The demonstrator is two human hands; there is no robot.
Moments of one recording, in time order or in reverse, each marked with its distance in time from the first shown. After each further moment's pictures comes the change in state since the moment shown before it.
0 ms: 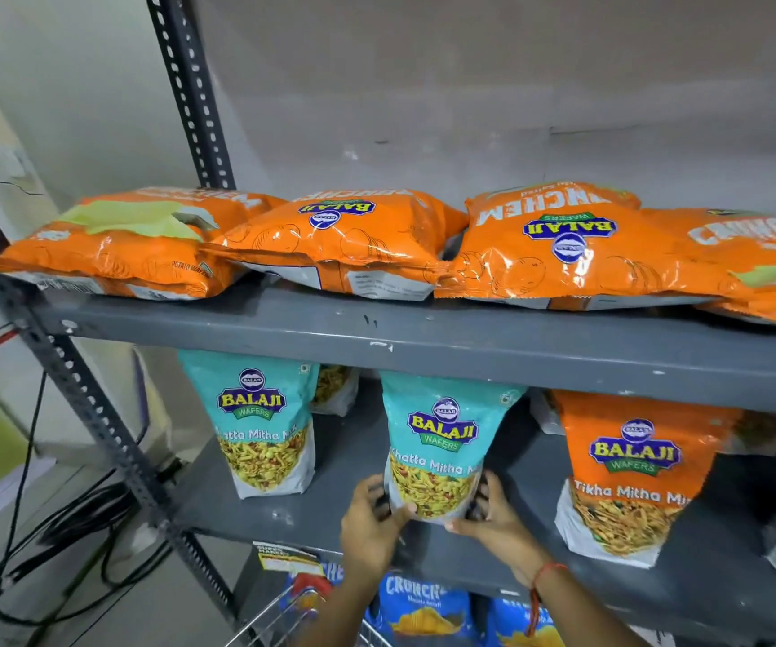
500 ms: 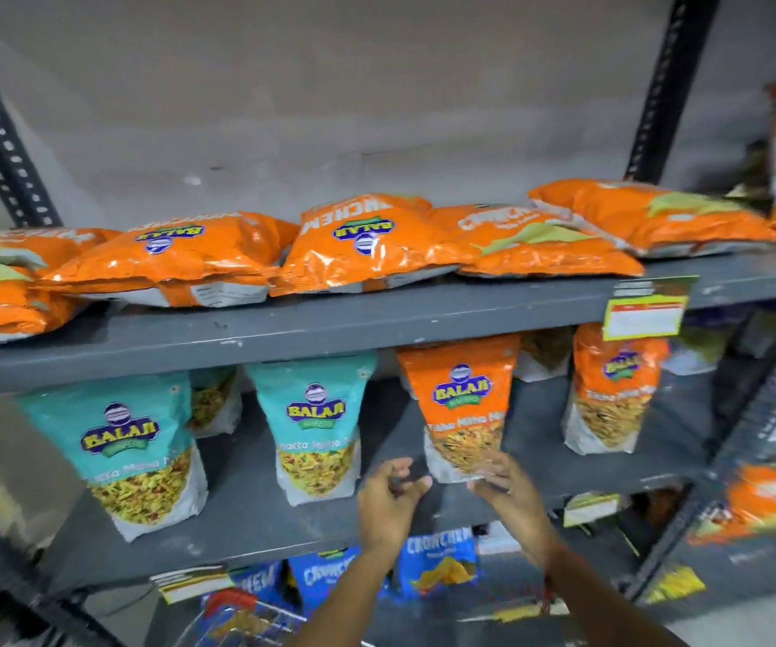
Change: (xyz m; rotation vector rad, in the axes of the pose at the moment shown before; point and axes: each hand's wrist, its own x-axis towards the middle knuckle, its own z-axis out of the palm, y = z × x) left_hand -0.097 0.067 0.105 0.038 -0.311 0.203; right_hand -0.165 -0.013 -0.094 -0.025 0.573 -0.121
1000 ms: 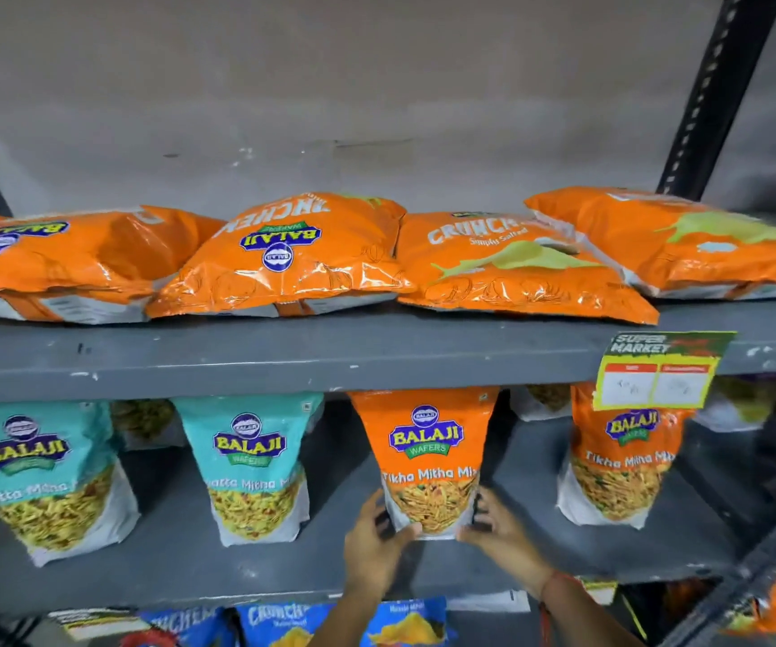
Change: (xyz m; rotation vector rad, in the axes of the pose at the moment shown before) left_hand 0.046 -0.022 0.090 -0.075 0.007 -0.180; right_hand 0.105 0.041 -0.064 -0.197 -0.283 0.132
